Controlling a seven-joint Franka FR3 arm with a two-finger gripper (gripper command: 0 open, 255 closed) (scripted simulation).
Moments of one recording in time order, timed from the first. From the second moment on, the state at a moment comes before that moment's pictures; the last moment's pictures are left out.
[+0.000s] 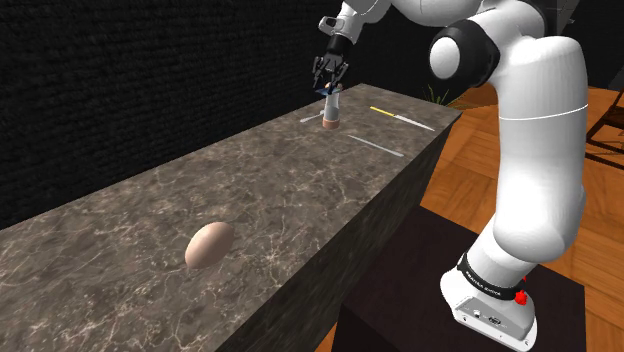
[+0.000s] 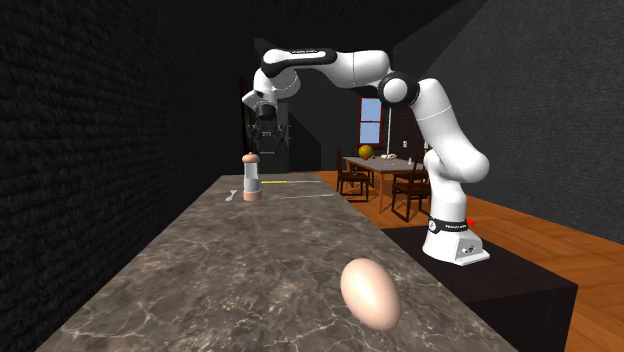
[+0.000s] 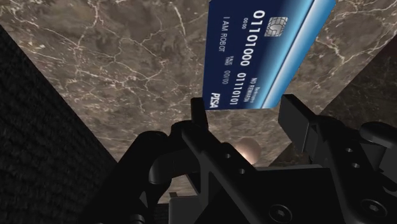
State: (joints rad) arm -0.11 0.47 -0.42 -1.23 0.70 1.39 -2.04
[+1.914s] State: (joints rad) arm -0.07 0.51 -0.40 -1.53 0.72 1.68 -2.22
